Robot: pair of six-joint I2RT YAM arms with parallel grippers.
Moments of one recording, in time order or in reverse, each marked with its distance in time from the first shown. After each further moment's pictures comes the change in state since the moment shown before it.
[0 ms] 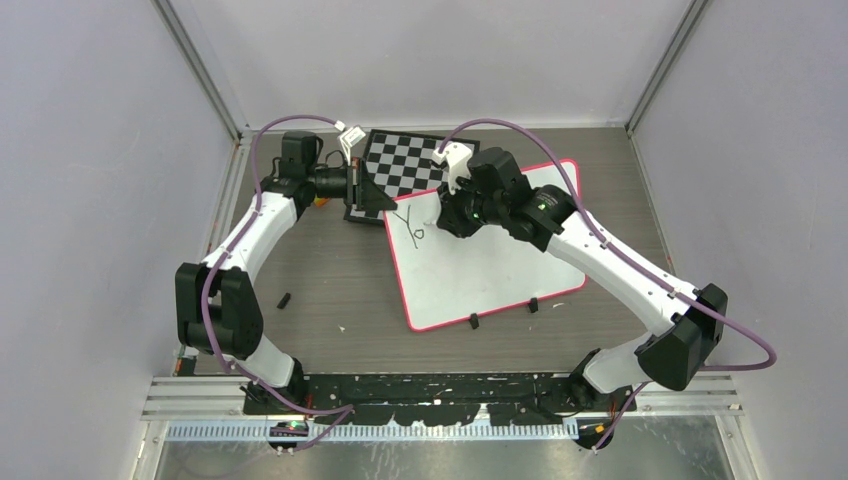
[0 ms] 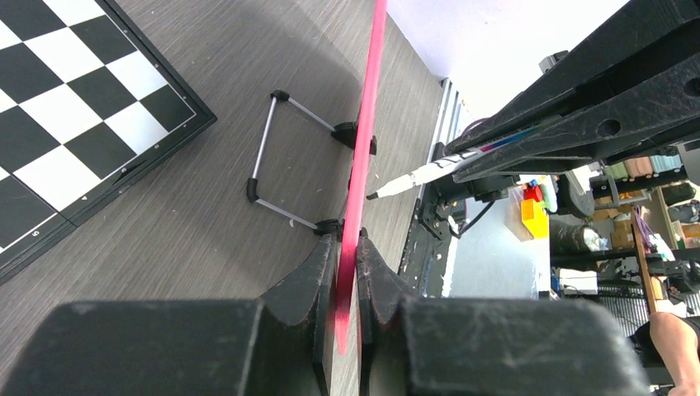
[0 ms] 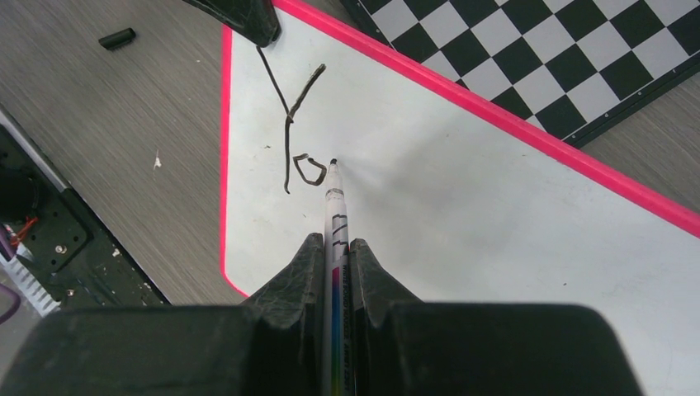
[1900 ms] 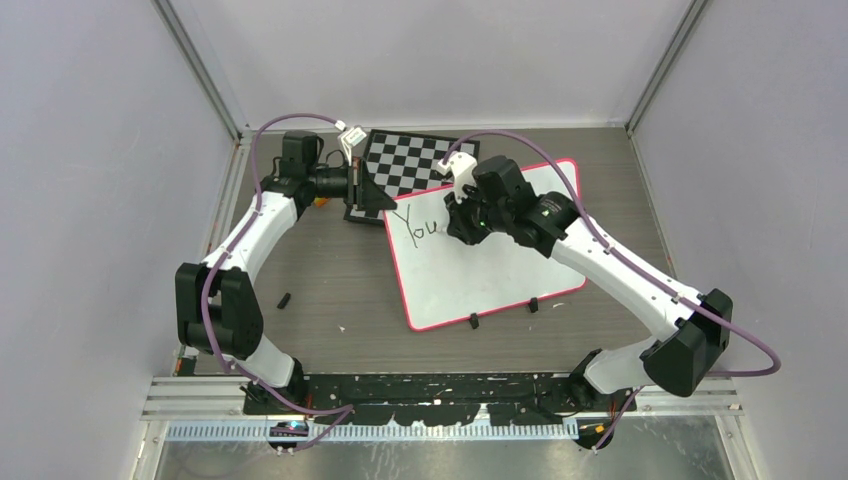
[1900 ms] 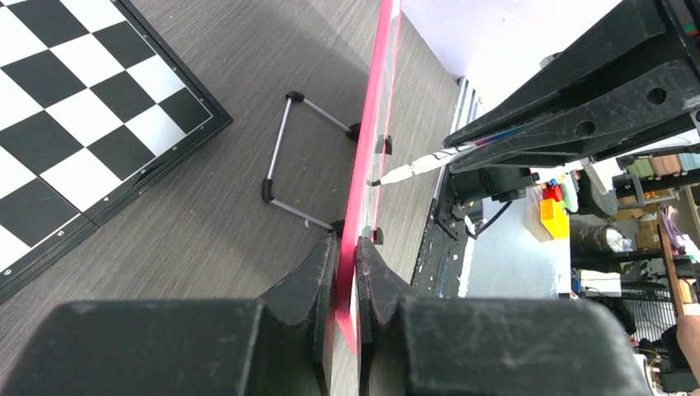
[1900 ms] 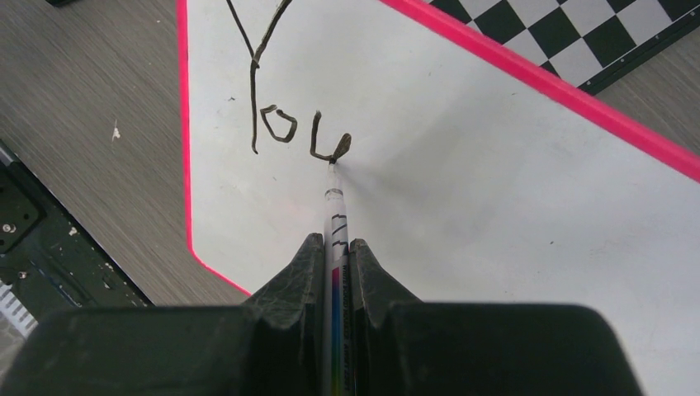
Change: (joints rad) left arm -0.005 0.000 0.005 -0.011 -0.029 0.035; right arm -0.023 -0.035 -0.068 -0.011 0.038 -0.058
